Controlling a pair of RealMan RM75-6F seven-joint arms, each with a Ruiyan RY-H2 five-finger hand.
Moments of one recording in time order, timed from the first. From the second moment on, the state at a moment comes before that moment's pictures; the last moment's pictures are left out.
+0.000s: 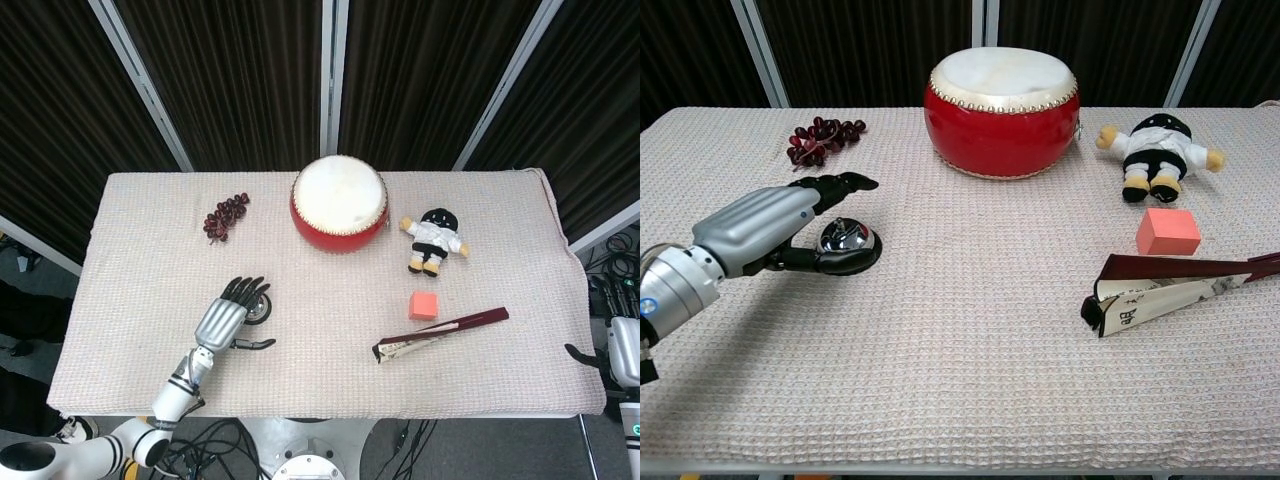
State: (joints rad) left arm -0.52 -1.89 -0.08 -1.06 1.51 1.15 0.04; right arm 0.10 -1.10 0.12 -1.48 -1.35 1.37 0.13
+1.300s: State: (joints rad) left arm -0.58 -1.99 -0.06 -0.87 1.52 1.11 -0.04; right arm 0.11 -1.10 0.12 -1.46 -1.35 1.33 0.19
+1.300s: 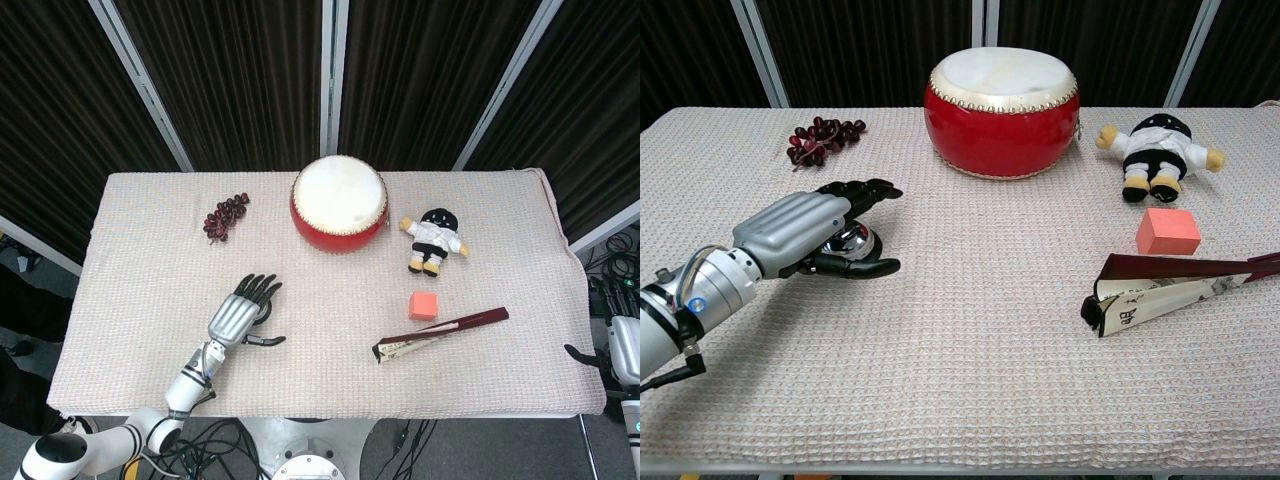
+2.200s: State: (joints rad) left arm -0.58 -1.98 -0.06 -0.87 1.52 1.14 -0.06; right arm 0.11 -1.12 0.12 -1.44 -1.36 1.35 0.20
